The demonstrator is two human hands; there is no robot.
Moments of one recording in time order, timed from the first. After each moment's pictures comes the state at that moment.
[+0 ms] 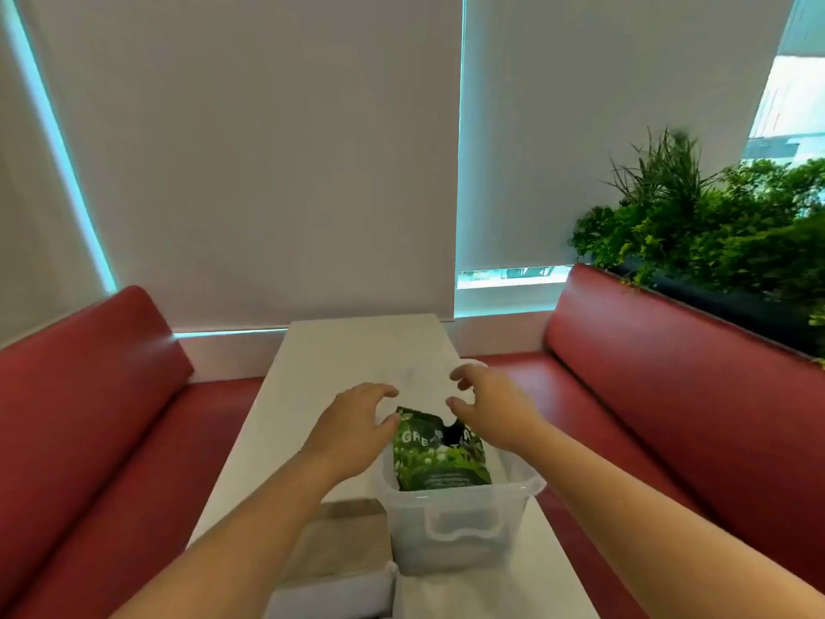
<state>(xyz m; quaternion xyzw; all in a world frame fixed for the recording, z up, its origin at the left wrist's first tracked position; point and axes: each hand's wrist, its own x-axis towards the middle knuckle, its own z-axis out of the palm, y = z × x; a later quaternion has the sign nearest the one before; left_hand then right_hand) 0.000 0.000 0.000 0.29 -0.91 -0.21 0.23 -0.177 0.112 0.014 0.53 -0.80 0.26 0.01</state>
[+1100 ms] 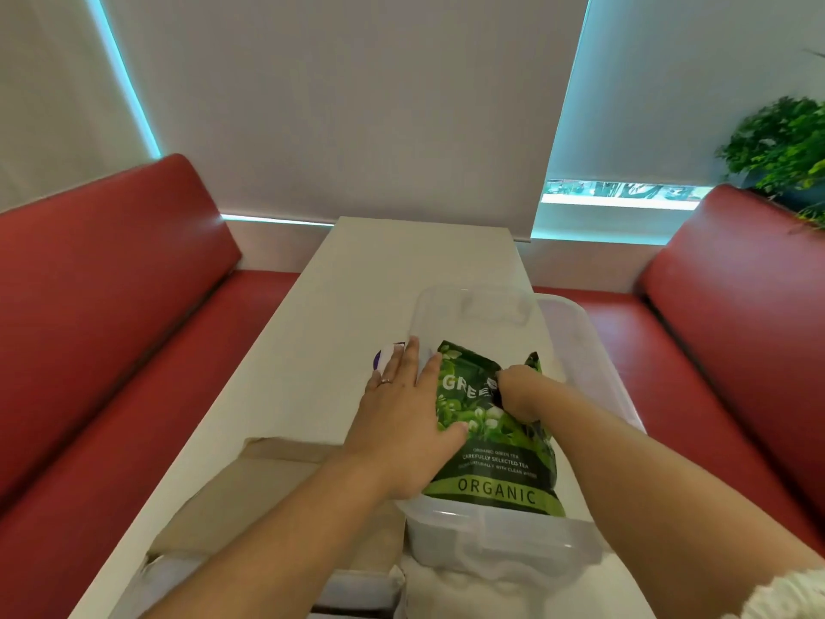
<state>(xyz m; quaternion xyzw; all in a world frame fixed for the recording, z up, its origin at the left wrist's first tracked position) -0.059 -0.031 -0.093 0.39 -0.90 -0.17 0.10 -0.274 -0.044 -0.134 0.57 -0.79 -0.18 -0.13</state>
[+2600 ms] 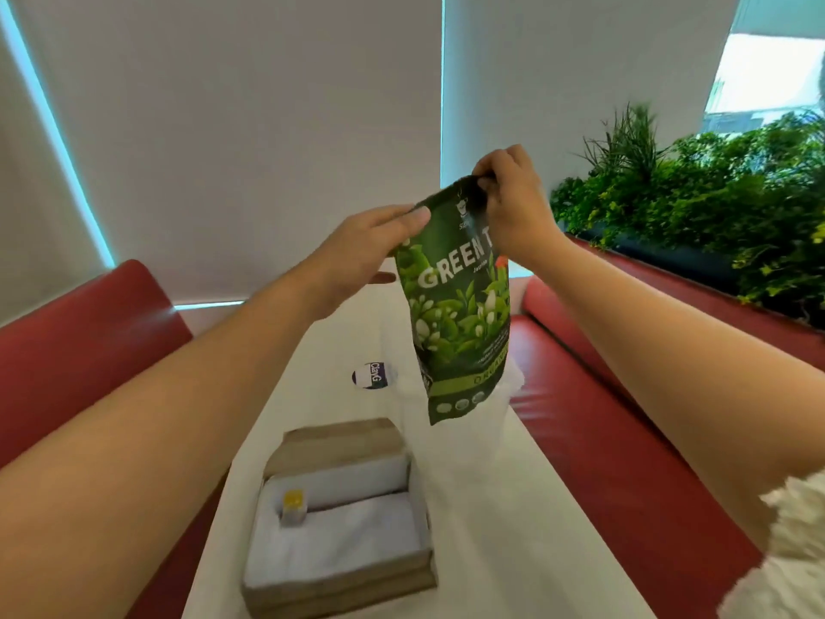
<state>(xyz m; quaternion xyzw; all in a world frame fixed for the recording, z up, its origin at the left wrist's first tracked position) 0.091 0.102 0.159 0.15 -0.82 -0.48 0.29 -0.099 0.172 0.172 0.50 -0.68 0.46 0.27</state>
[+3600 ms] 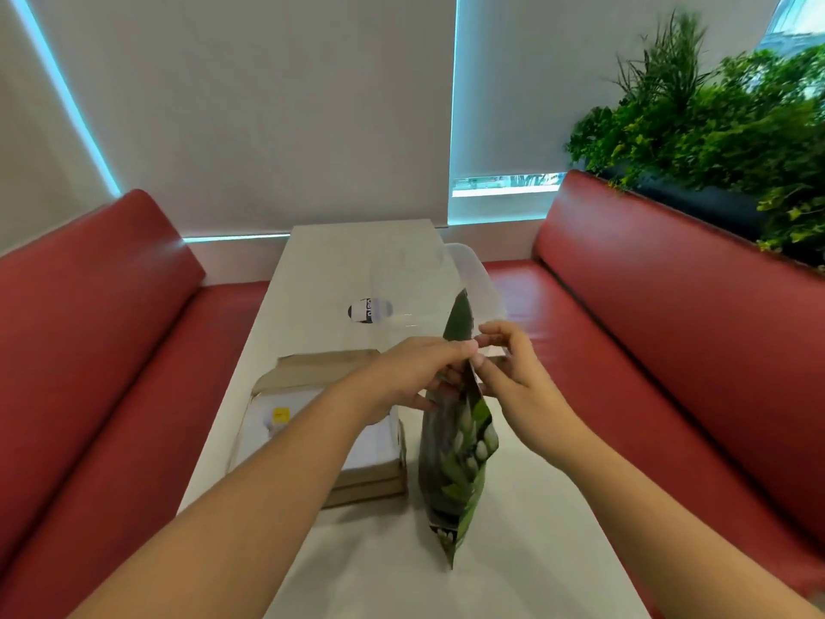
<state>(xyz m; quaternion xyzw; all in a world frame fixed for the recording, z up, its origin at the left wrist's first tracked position) 0.070 0.201 0.015 0.28 -0.75 -0.60 0.05 -0.041 0.313 -0.028 0.47 -0.64 0.57 -0.19</state>
